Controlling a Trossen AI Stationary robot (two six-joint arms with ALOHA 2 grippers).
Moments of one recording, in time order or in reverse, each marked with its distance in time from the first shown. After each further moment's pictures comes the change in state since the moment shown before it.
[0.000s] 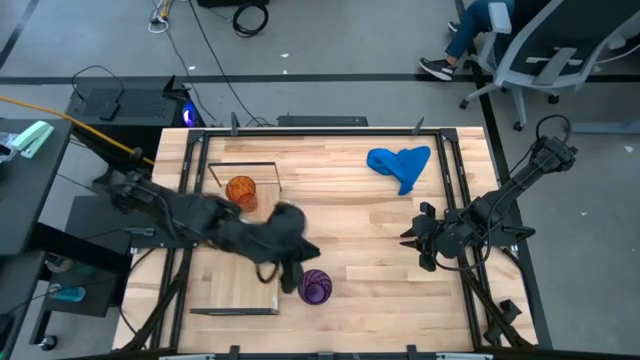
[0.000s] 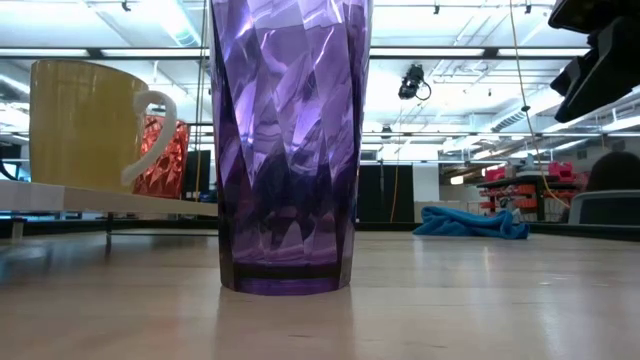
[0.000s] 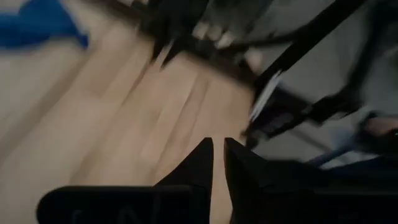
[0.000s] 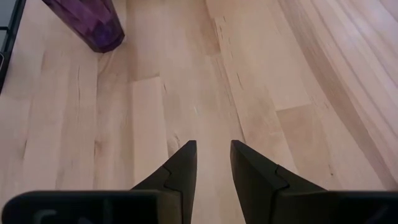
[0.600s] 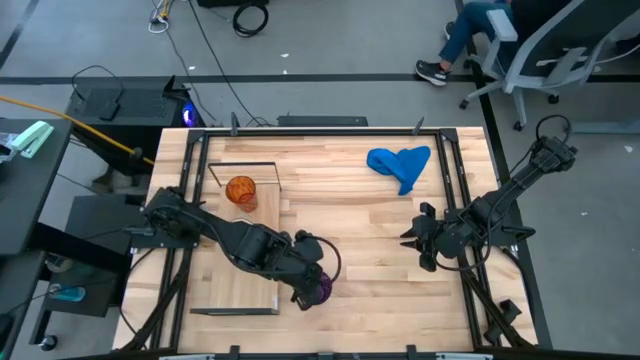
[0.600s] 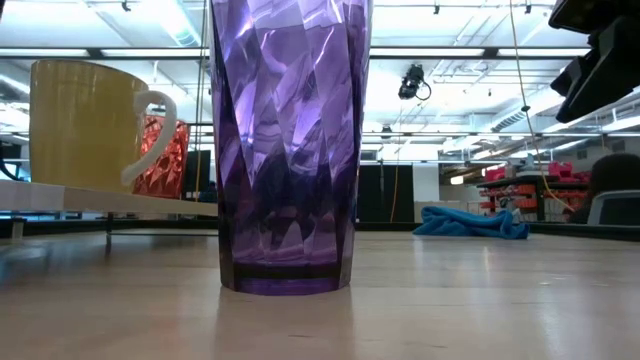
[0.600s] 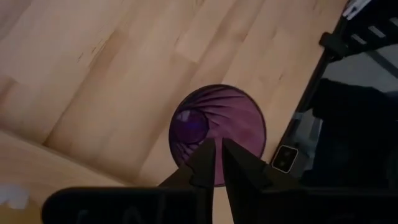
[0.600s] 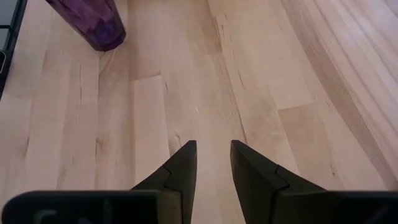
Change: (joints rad) left arm 0.001 0.256 0.111 -0.334 0.184 -0.186; right arm 0.000 0.000 0.000 0.000 -0.007 -0.001
